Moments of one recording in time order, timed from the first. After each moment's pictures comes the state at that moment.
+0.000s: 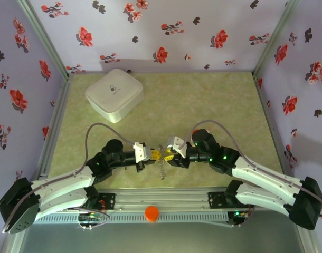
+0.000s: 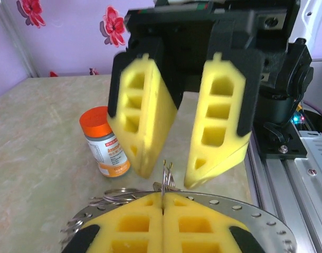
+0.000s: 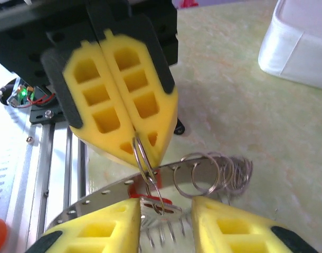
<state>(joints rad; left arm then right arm) -0.93 0.94 0.33 0.41 0.48 0.22 0.91 0.91 0.60 -0.20 -0.43 -0.23</state>
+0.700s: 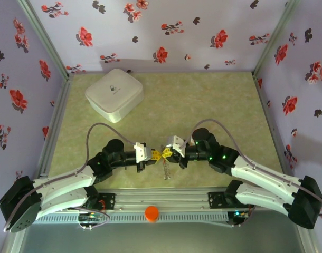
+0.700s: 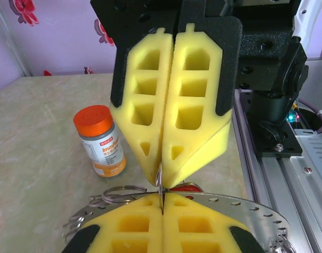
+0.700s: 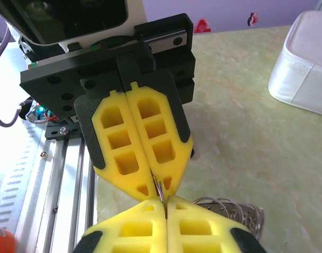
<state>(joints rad) -0.93 0.96 0.33 0.43 0.50 0.22 0.91 0.95 0.60 -0.12 -0.50 -0.24</state>
